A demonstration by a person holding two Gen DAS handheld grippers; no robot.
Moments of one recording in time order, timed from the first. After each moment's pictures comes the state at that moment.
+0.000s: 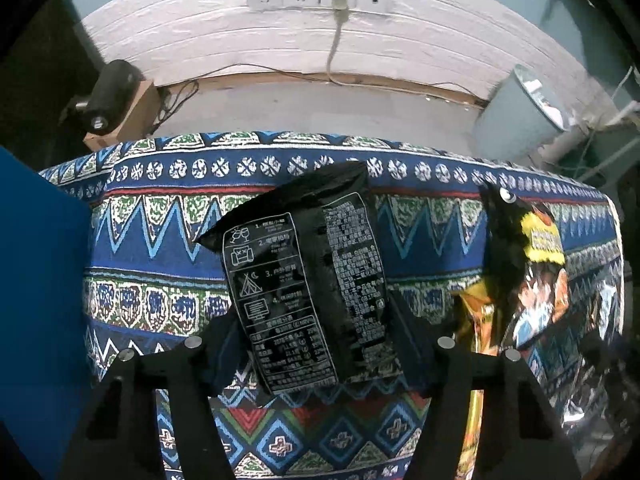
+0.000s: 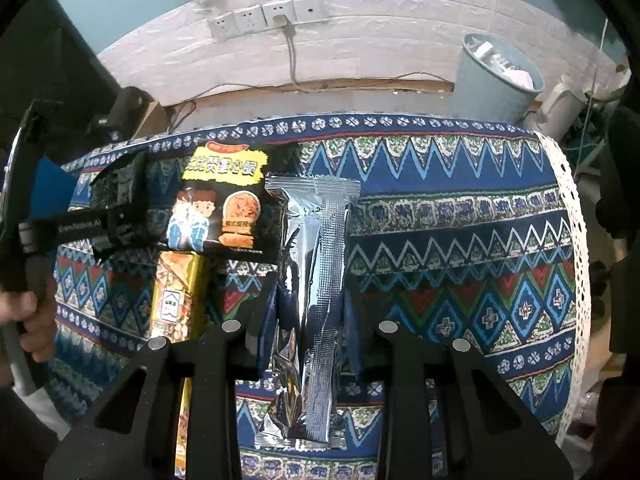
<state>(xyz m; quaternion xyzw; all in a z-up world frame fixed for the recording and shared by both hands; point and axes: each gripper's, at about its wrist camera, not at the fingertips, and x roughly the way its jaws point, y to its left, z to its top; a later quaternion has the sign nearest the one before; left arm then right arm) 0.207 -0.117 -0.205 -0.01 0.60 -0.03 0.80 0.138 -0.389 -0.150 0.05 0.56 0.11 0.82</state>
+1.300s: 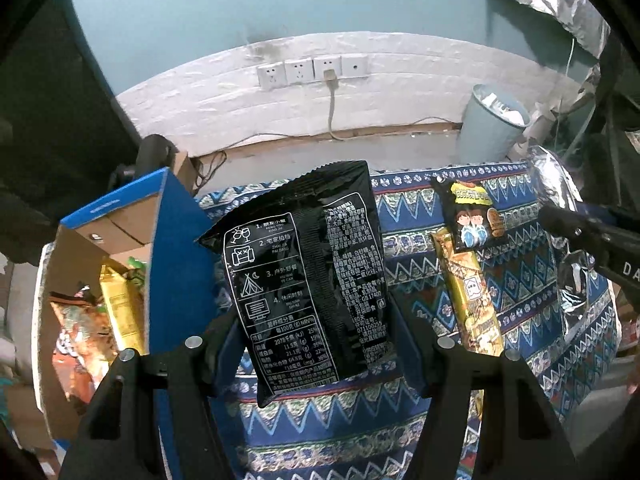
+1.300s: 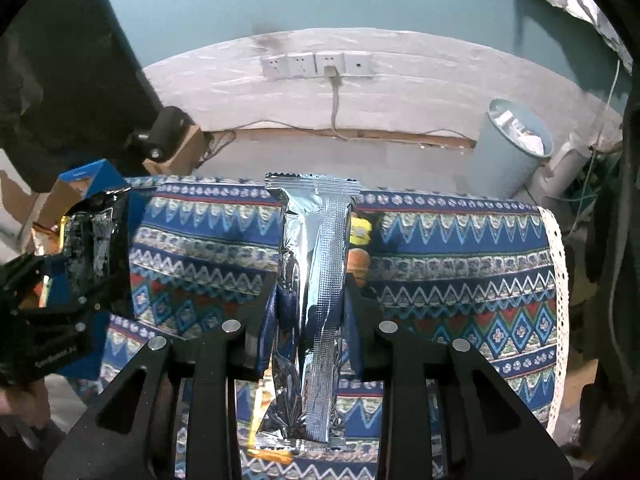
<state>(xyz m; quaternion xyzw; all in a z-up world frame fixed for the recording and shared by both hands) 0.095 -0.077 -0.087 0.07 0.50 -0.05 0.86 0.115 -0.318 -0.058 0.02 0.50 0.14 0.86</state>
